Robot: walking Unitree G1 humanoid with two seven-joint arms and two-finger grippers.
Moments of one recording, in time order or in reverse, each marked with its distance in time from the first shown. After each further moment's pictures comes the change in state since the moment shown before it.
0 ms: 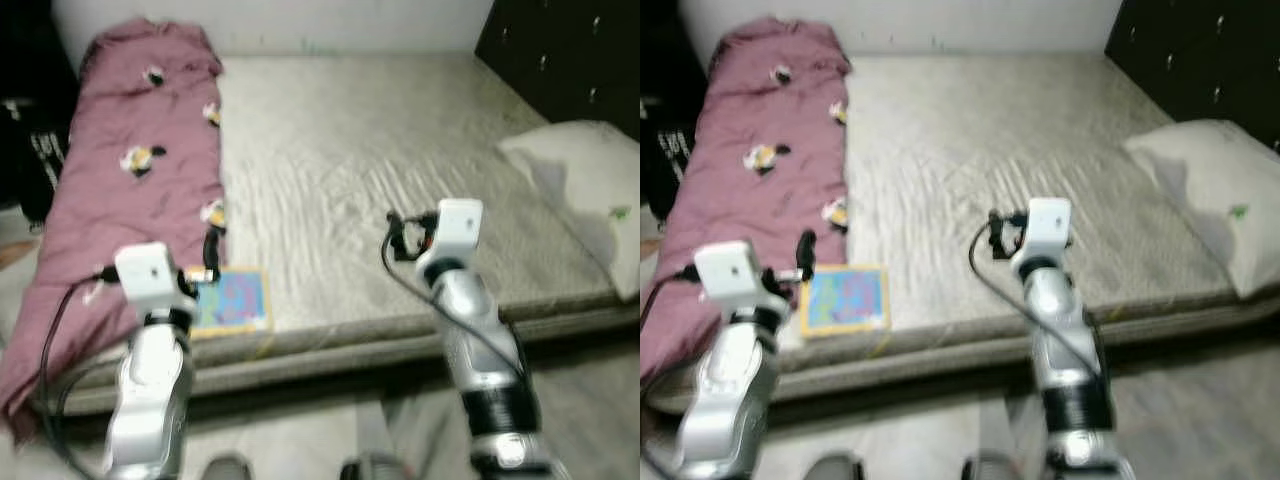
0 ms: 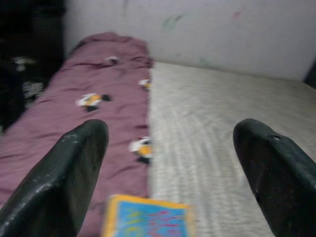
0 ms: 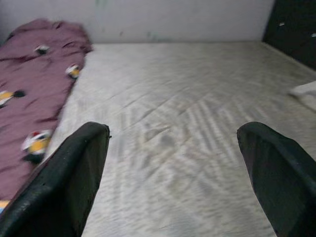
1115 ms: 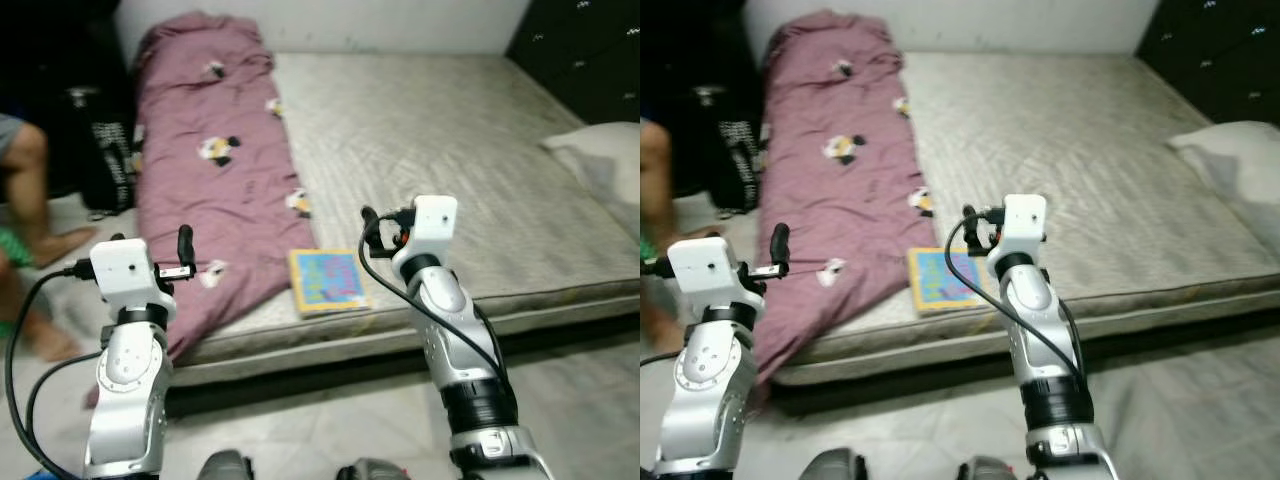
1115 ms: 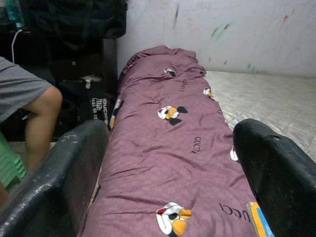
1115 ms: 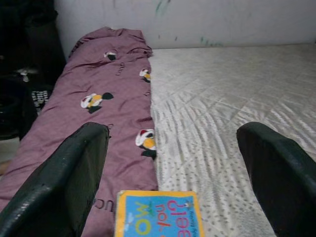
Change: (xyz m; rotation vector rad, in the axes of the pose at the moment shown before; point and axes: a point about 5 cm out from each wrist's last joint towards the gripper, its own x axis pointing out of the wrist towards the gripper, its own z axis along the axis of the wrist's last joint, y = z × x) left arm 0.003 0.013 0.007 0.075 -0.043 0.030; right arm 0.006 0.020 0.007 0.023 -0.030 0.060
